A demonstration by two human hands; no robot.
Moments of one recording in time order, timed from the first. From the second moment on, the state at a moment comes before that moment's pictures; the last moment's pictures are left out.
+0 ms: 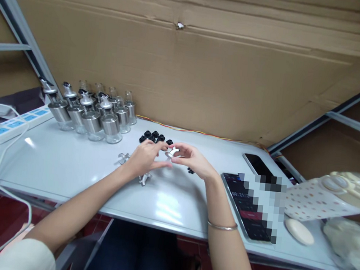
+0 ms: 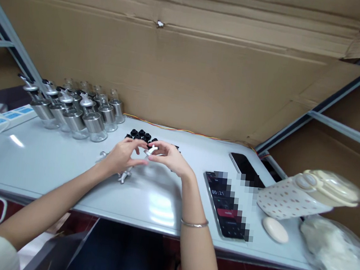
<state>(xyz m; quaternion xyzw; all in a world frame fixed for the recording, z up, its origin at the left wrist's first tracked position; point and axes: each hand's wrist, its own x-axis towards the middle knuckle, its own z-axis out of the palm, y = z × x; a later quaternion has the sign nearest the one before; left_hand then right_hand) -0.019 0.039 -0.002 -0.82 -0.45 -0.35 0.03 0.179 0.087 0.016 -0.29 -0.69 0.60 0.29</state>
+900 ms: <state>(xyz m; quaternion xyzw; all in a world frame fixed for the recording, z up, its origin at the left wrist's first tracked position) -0.079 0.072 -0.021 -0.70 -0.66 -0.28 -0.06 0.179 0.090 0.019 -0.32 -0.64 0.55 0.43</state>
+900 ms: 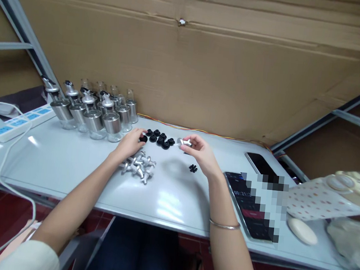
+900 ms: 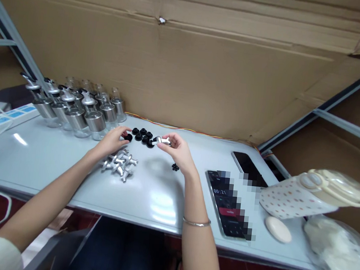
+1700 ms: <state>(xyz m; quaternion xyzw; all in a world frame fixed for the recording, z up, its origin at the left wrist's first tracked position) -0.038 0.052 0.000 -0.76 -0.49 -0.43 -0.01 0.180 0.091 0.019 -0.36 -0.63 0.54 0.43</state>
